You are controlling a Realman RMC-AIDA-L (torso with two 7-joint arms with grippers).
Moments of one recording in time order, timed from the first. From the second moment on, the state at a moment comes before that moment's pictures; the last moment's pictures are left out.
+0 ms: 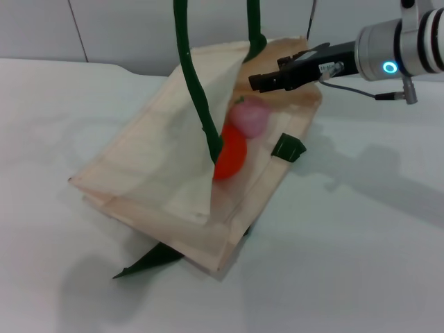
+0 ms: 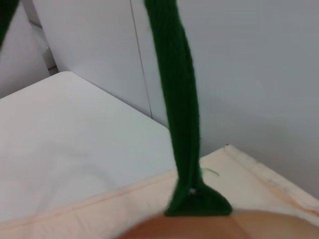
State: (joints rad) left arm -0.59 -2.03 1.27 1.78 -0.70 -1.15 0.59; right arm 0.94 1.97 -1.39 -0.65 1.20 0.91 -0.98
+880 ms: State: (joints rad) left arm -0.54 -2.03 1.23 1.62 -1.05 -1.01 0.80; right arm 0.91 1.95 -1.32 -0.65 1.17 0.94 -0.96
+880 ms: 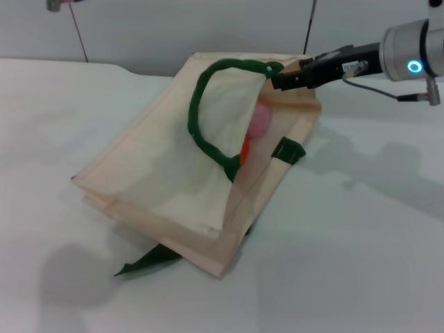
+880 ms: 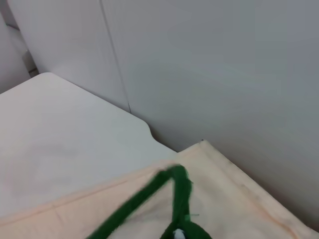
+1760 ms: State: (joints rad) left arm -0.35 -2.04 1.38 1.49 -1.07 -0.41 0.83; right arm 0.61 2.02 -1.05 -1.05 0.98 0.65 -0.95
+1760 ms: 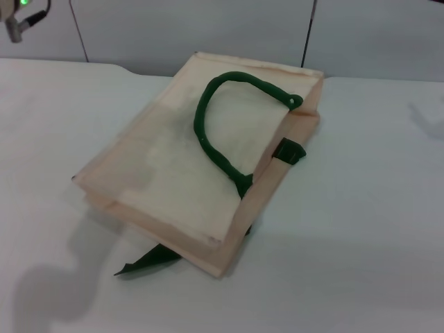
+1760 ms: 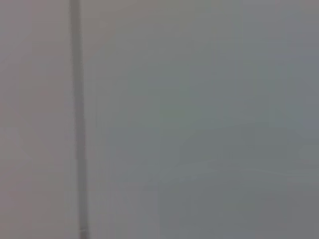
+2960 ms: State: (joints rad) left arm -0.35 -2.03 1.60 1.22 -1.07 0.08 0.83; right arm 0.42 2.03 -1.63 -1.11 0.98 -0.16 -0.83
